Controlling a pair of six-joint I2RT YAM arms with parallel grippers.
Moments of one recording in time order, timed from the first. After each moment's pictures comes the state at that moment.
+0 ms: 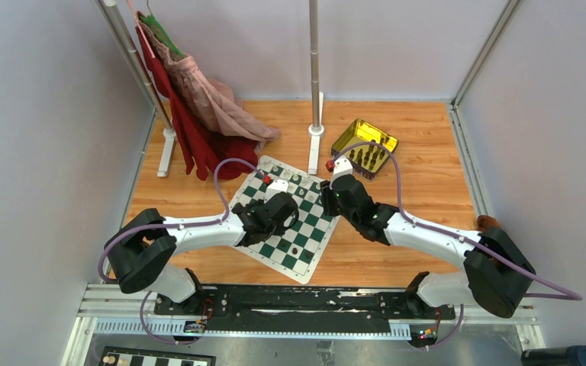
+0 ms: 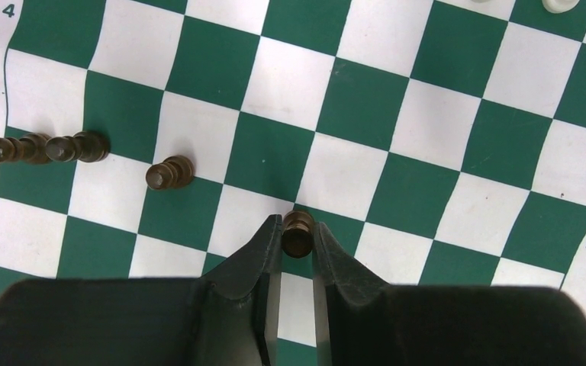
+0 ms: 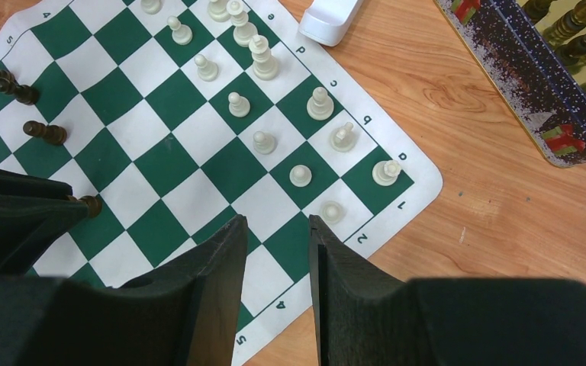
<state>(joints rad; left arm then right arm) -0.94 1.46 0.70 -0.19 -0.47 -0.60 0.82 1.28 0.68 0.05 0.31 0.27</state>
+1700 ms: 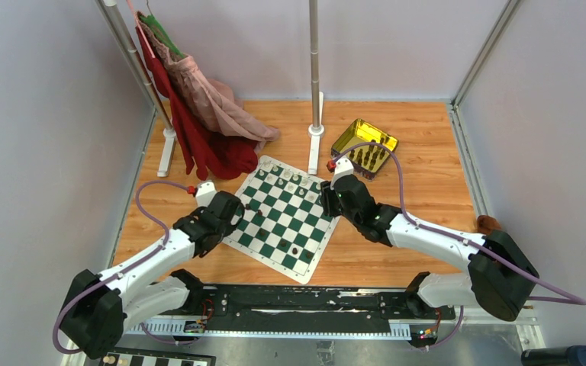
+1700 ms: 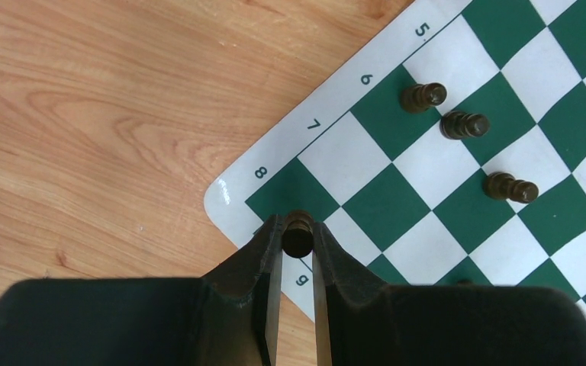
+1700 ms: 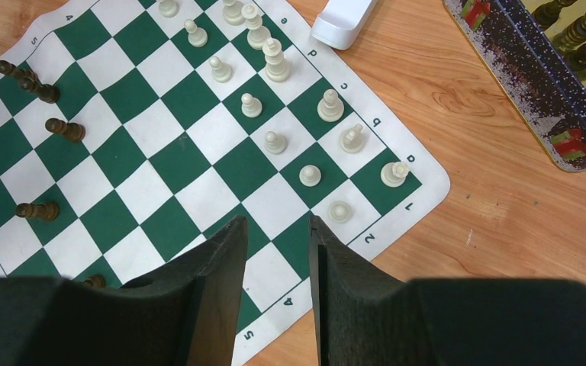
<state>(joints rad) -0.57 0.97 0.48 -0.51 -0.53 -0.84 0.82 1.25 0.67 0.05 0.28 0.27</state>
